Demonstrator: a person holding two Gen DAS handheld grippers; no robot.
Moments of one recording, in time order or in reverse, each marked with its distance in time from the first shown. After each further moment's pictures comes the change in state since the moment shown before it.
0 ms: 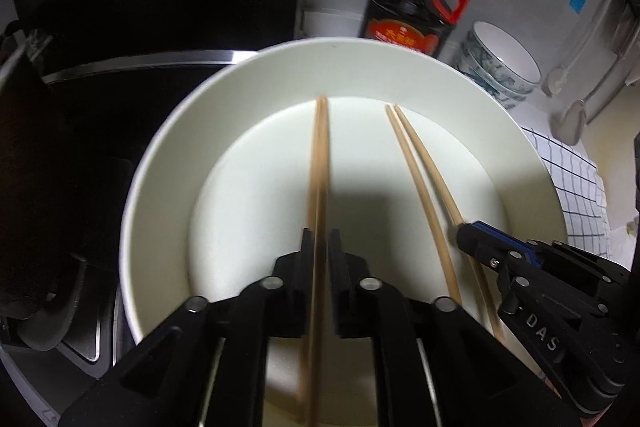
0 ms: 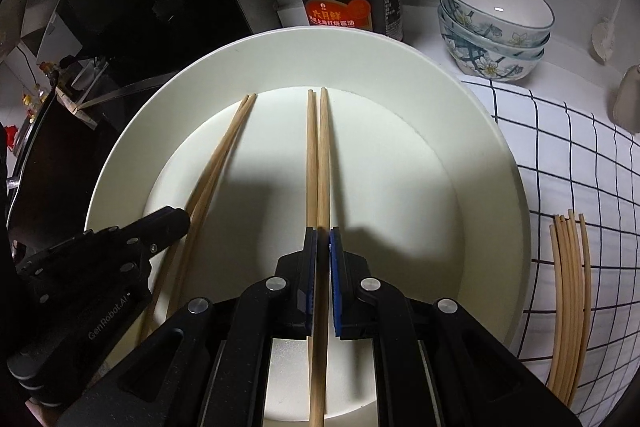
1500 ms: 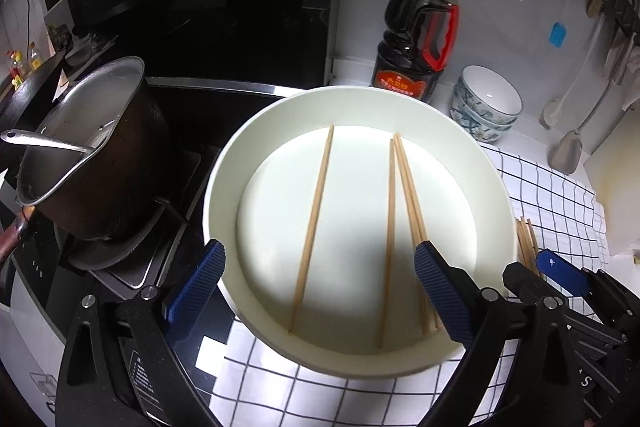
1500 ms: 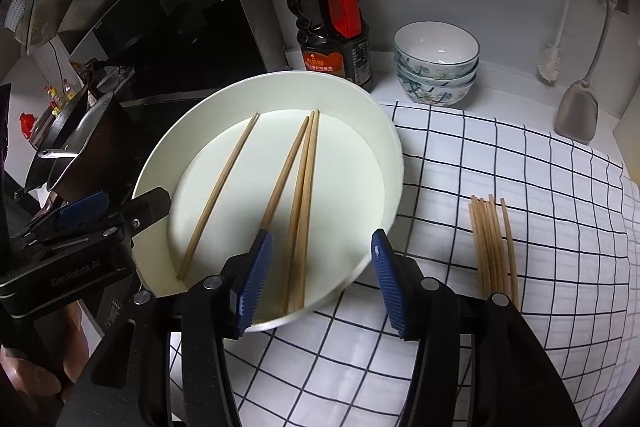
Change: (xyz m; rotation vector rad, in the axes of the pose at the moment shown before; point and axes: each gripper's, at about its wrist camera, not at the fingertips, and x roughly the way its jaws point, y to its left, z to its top) left arm -0.090 -0.027 -0.040 -0.088 -0.118 0.114; right arm -0.107 -0.029 -0.051 -0.054 -0.123 0.006
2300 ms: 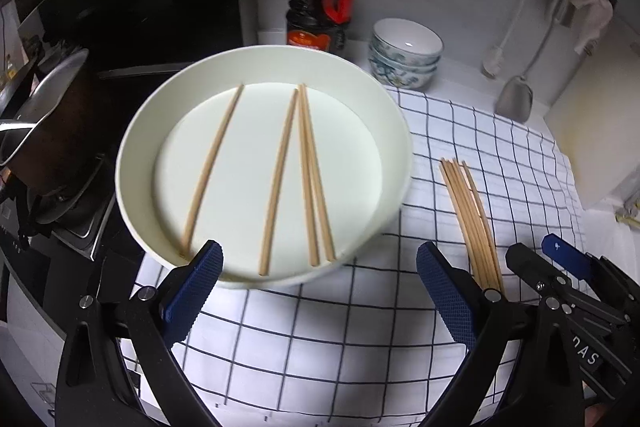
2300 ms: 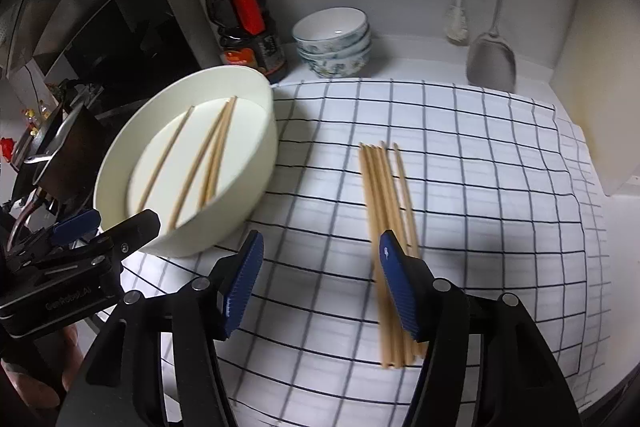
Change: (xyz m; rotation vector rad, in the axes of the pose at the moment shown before) left arm -0.020 -0.096 -0.056 0.083 0.049 -0.074; right arm -0.055 -0.088 -0.062 0.097 -0.007 -0.099
